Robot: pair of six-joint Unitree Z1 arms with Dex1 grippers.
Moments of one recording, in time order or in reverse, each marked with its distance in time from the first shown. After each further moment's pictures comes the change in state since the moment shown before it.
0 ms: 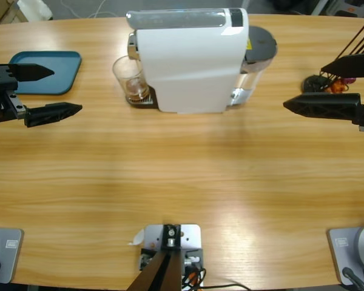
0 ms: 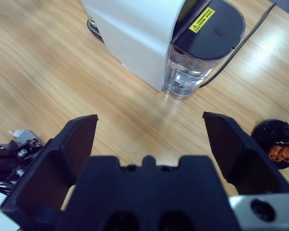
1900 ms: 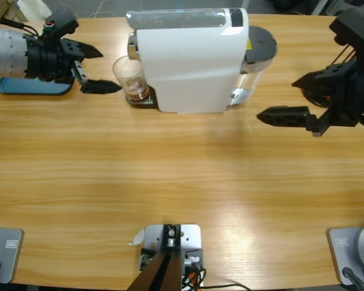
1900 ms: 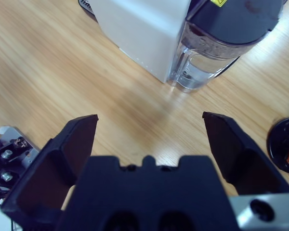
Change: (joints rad) arm 0 0.118 0.423 -0.264 0.000 -0.184 0.274; arm 1 0.003 0.131 0.048 -0.085 0.013 -0.001
